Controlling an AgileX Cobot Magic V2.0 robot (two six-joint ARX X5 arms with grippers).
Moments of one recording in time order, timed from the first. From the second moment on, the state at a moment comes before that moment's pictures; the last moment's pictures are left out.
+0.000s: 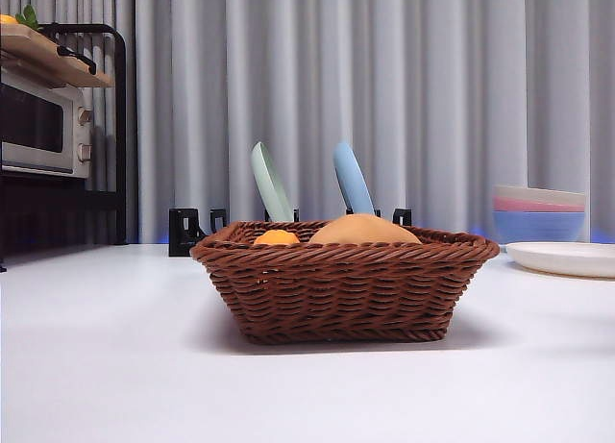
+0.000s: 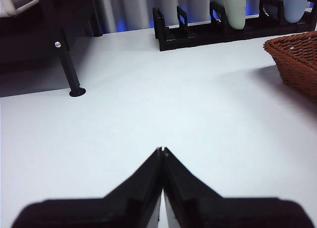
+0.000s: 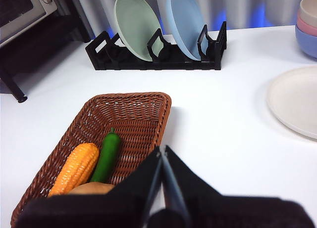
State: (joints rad) left arm -0.06 0.01 0.04 -0.24 0.00 0.08; right arm 0.34 0.54 0.69 -0.46 -0.05 0.16
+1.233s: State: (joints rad) left arm -0.06 0.01 0.04 -0.24 0.00 0.08; right arm 0.02 0.08 0.16 -0.16 -0.16 -0.10
